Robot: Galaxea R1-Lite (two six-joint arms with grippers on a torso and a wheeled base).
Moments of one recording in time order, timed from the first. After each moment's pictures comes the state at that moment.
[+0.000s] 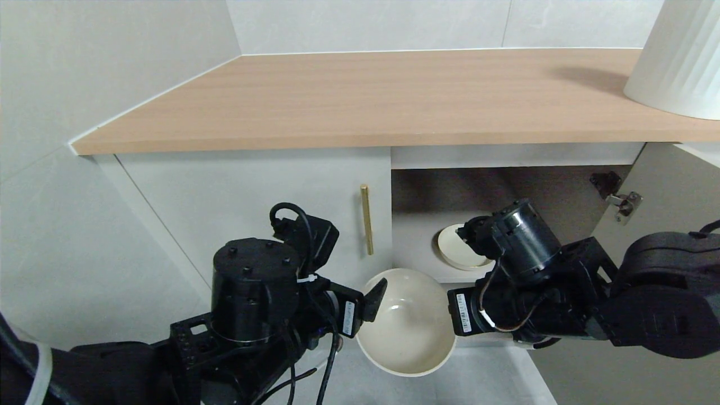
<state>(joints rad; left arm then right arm) -0.80 1.72 -0.62 -0.79 0.38 -0.12 0.77 1.78 -1.05 0.06 -0.17 0.46</state>
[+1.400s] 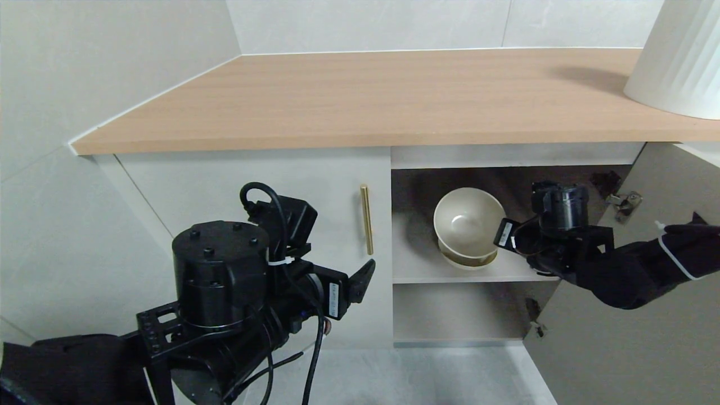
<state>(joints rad) -0.77 1.67 -0.62 -0.79 0.38 -0.13 0.36 2.01 -0.98 -0.64 -0.31 0.49</state>
